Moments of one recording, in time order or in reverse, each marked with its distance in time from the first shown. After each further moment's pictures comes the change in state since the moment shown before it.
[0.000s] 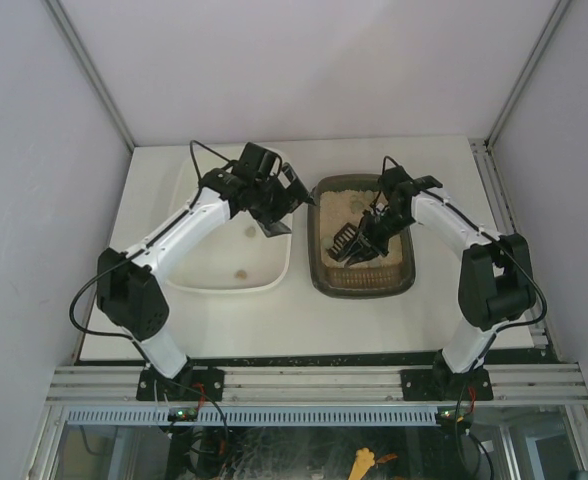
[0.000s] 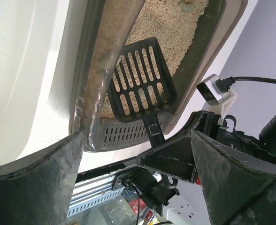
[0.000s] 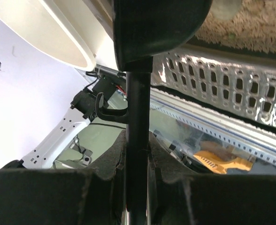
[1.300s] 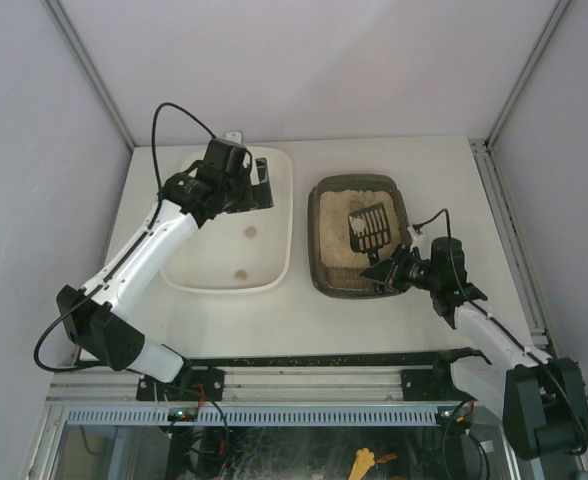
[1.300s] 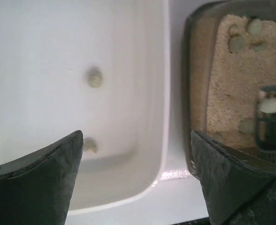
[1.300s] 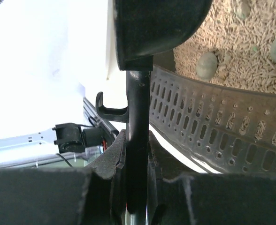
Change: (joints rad) left arm 0.039 -0.204 -0.024 -0.068 -0.382 0.616; right arm -0.133 -0.692 -0.940 1.122 0.003 0.106
